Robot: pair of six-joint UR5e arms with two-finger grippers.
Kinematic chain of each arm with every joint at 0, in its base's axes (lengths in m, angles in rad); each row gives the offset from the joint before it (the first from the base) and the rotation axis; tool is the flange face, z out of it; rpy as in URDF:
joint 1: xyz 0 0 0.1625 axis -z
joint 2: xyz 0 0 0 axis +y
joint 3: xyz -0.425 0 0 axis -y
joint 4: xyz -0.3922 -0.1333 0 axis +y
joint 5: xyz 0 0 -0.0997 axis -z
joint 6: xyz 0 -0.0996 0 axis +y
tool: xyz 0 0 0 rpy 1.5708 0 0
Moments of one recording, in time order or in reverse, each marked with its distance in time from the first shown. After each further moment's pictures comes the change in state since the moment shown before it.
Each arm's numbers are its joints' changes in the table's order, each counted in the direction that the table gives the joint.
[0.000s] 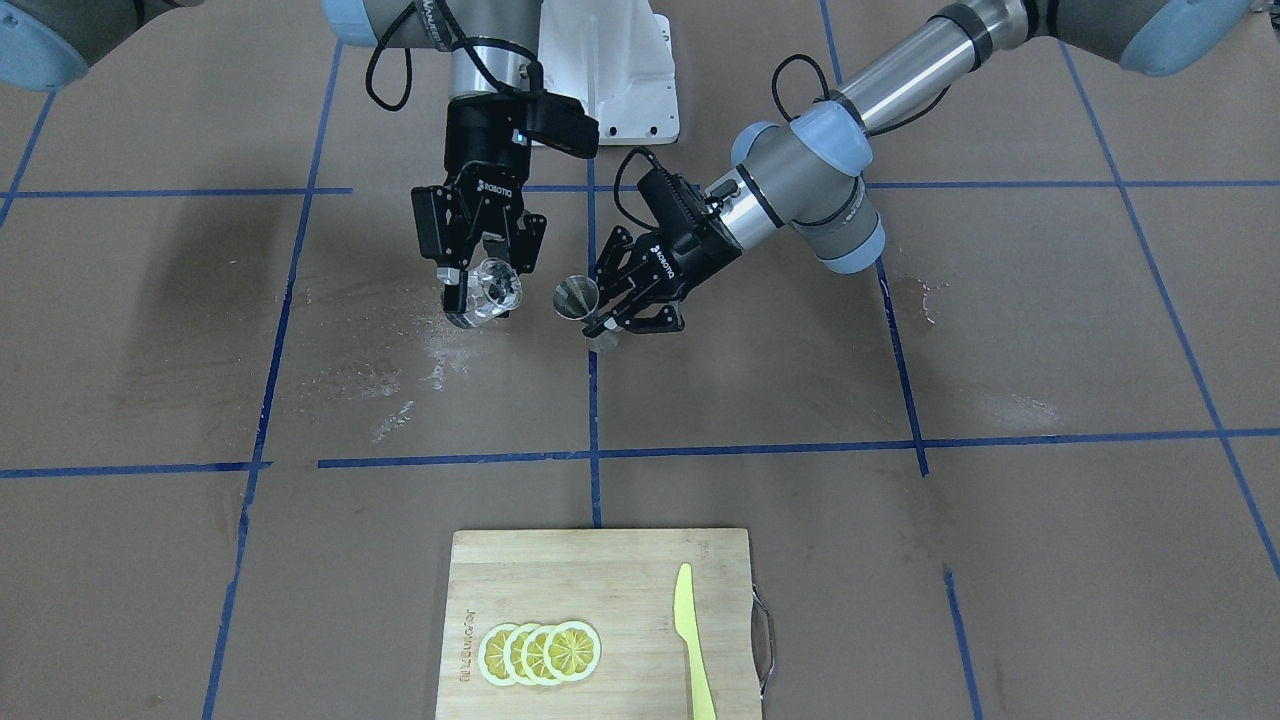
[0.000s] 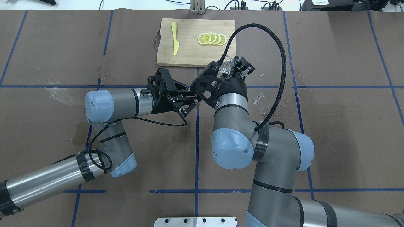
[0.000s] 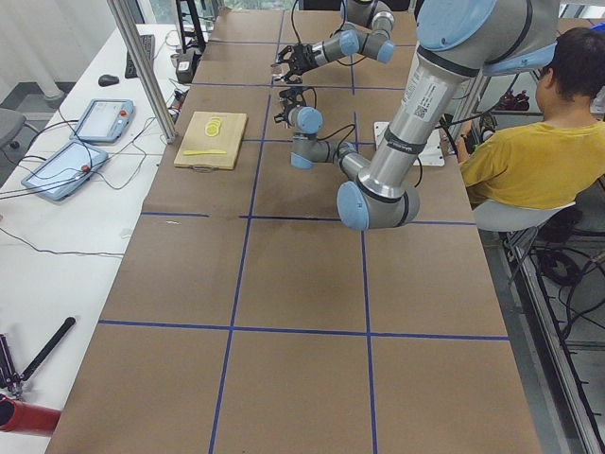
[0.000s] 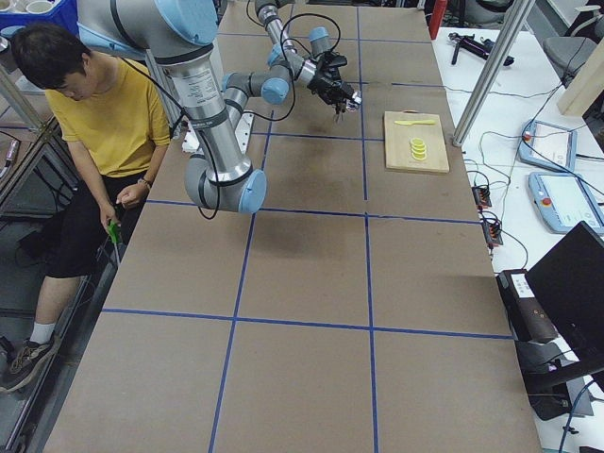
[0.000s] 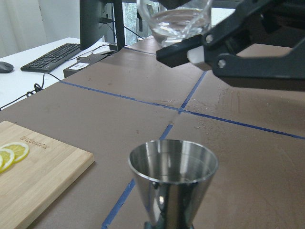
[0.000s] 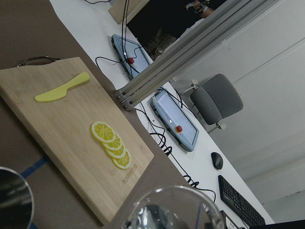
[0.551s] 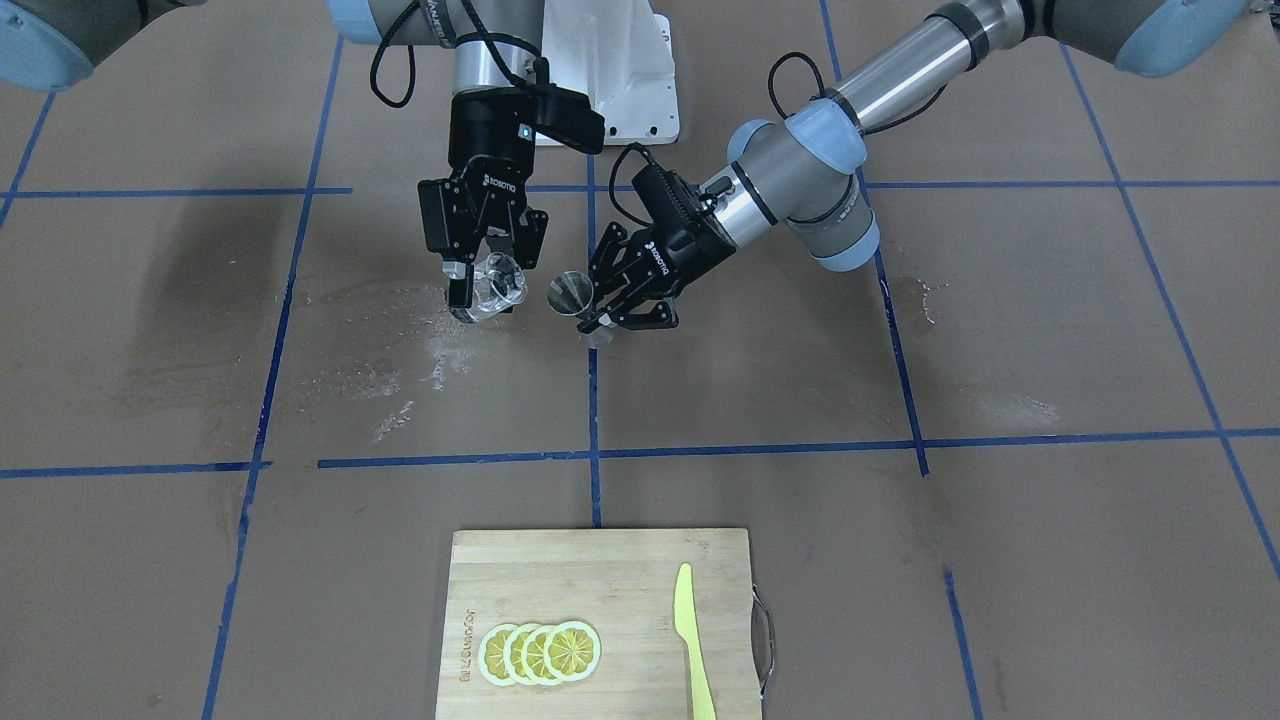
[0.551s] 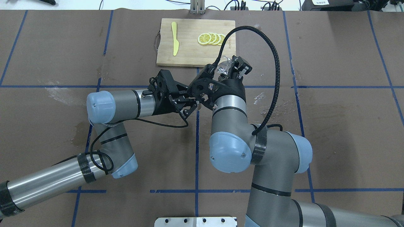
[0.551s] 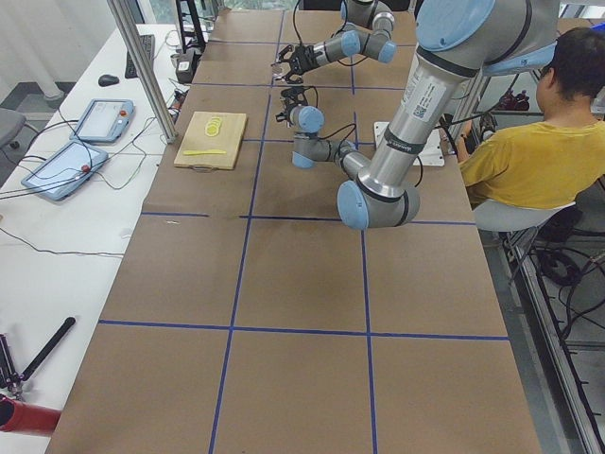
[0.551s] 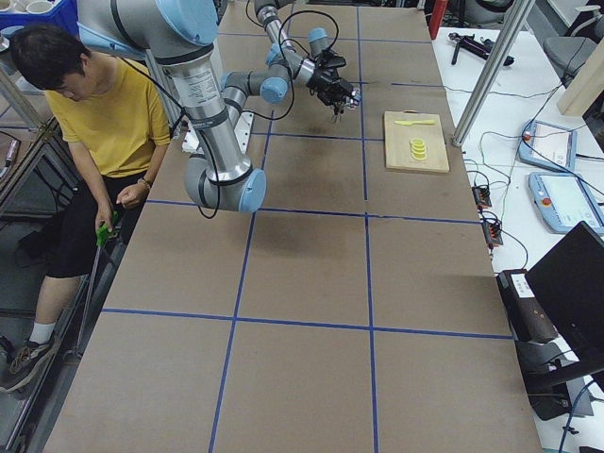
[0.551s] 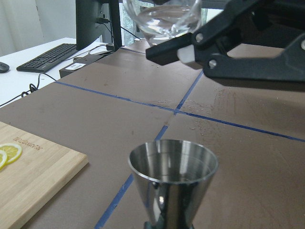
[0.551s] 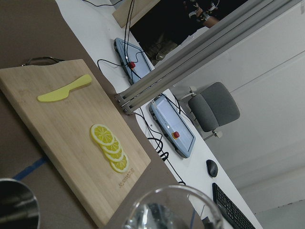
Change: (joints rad) left arm -0.005 0.004 0.000 0.000 0.001 0.001; right arm 0.016 -0.007 0.003 0.000 -0.035 0.036
